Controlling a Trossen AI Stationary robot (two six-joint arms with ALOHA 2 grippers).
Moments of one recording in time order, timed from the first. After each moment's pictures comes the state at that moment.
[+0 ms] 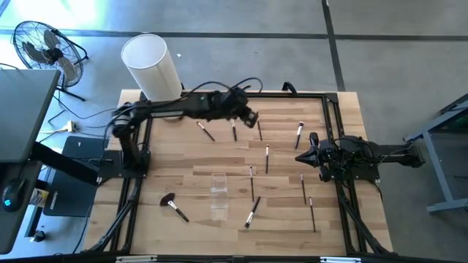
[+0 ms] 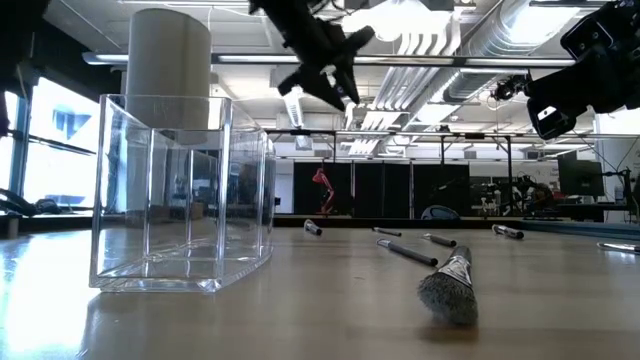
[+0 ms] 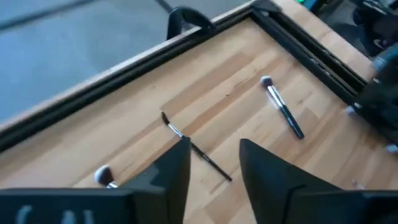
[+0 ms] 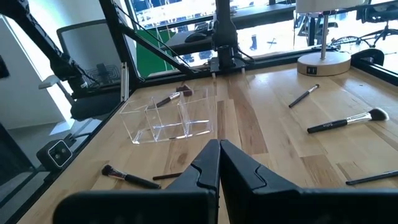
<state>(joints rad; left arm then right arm) 0.24 1.83 1.68 -0.56 -0.31 -0.57 0.03 0.01 0.08 -0.17 -0.07 0.20</state>
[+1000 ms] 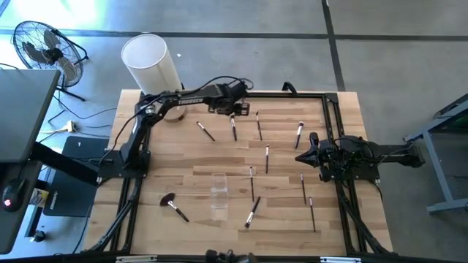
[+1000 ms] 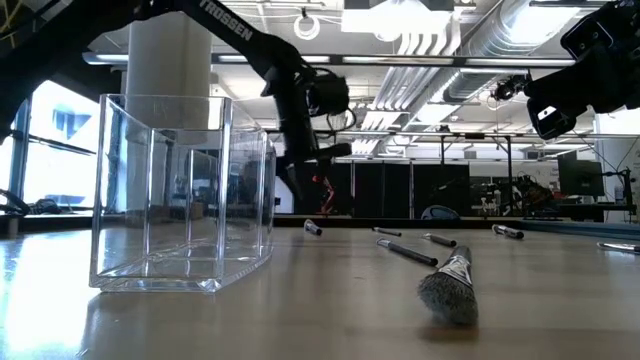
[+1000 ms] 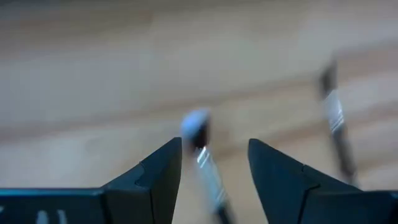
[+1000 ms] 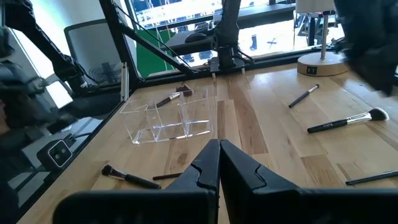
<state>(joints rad) 0.47 2.12 1.73 -0.78 -0.15 -0.92 0.03 0.01 0.08 -0.17 -0.07 0.20</state>
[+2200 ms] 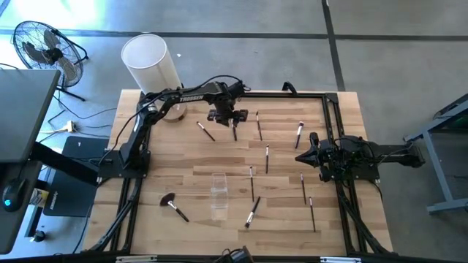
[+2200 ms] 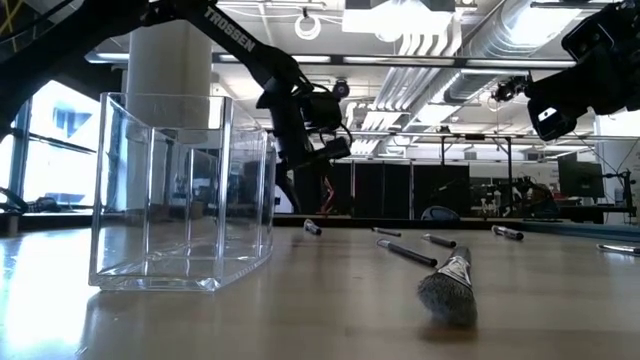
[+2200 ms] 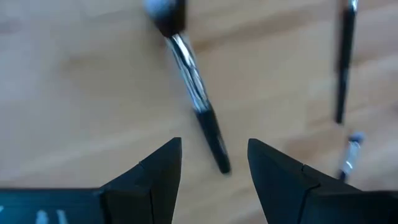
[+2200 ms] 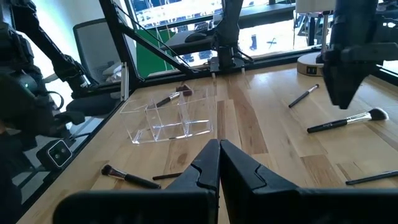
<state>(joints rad) 0.51 2.15 1.74 -0.90 0.30 -0.89 0.03 0.01 0.08 -0.17 -0.07 0.20</state>
